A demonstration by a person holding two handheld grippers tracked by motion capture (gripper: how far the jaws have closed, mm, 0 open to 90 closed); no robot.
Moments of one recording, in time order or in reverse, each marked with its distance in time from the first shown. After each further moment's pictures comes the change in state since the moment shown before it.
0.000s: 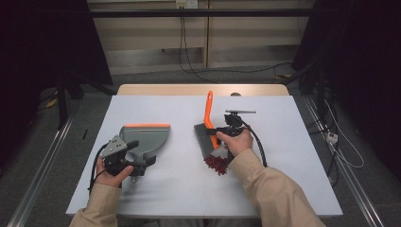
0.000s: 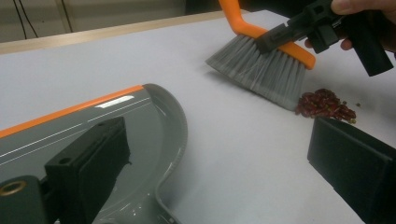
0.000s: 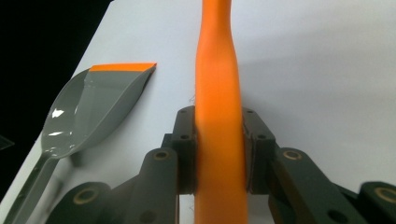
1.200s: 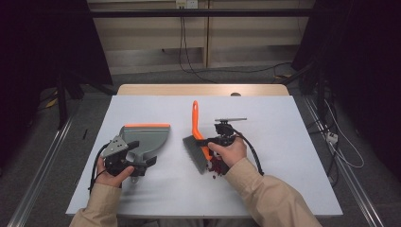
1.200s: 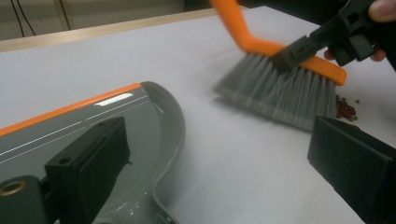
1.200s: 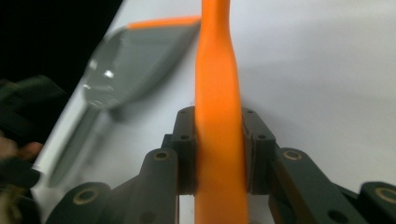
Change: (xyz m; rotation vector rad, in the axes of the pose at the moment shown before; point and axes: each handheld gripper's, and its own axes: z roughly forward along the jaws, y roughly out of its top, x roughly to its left) left arm -0.001 0.001 0.000 0.012 -0.004 0.004; right arm 0.031 -0.028 0.001 0.093 0.065 -0.046
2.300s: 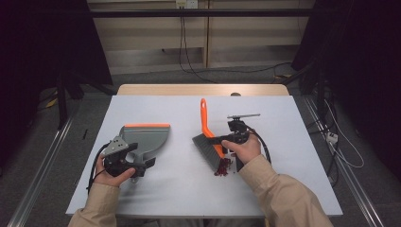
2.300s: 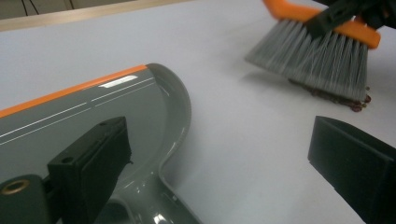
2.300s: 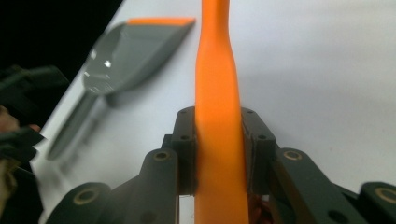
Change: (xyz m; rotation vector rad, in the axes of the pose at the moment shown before) left arm 0.000 0.001 -0.003 0.089 0.025 -0.018; right arm -0.019 0.011 -0.036 0.001 0.038 -0.060
